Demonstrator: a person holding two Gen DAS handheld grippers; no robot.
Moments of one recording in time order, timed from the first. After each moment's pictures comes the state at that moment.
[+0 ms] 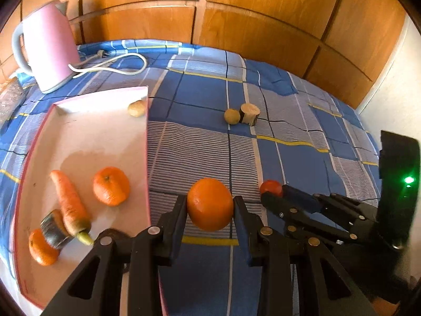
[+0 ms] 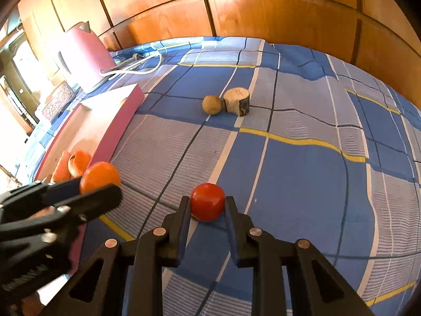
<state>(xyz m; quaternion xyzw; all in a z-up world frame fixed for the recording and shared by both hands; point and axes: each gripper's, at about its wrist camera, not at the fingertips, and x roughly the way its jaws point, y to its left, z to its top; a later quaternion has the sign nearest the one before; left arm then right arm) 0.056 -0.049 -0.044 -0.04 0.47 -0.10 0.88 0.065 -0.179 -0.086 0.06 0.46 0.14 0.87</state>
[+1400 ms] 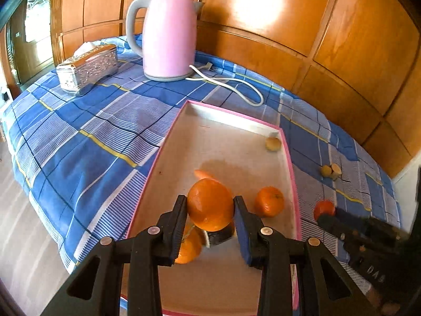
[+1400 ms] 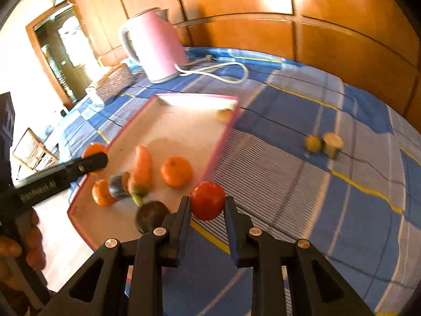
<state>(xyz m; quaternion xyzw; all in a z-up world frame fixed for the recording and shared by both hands) 0.019 0.107 -0.028 -0.14 0.41 0.06 0.90 0.057 -0.078 -0.031 0.00 0.42 0.28 0.86</state>
